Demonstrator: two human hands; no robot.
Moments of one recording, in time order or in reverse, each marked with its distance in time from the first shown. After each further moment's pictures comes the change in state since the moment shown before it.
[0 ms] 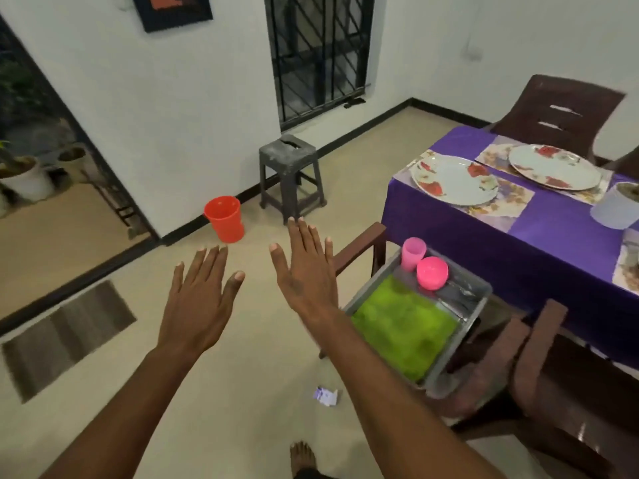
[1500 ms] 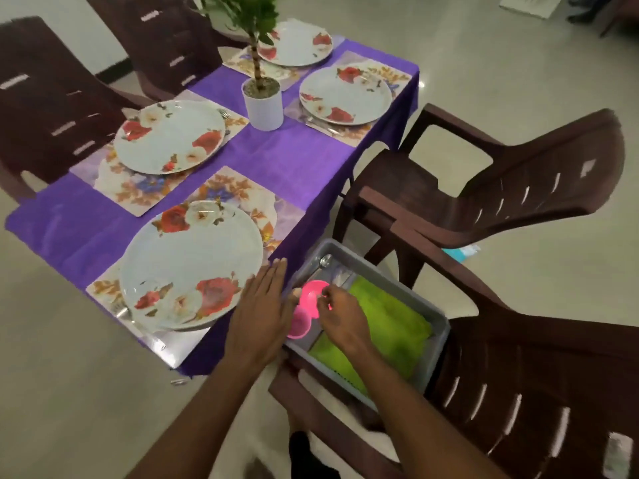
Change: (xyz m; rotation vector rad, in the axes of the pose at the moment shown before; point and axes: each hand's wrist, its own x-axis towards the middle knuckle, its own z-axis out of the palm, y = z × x) left_hand 0.519 0.415 0.315 -0.304 -0.801 1.699; right_hand 0.286 0.357 -0.014 0.152 0.995 1.675
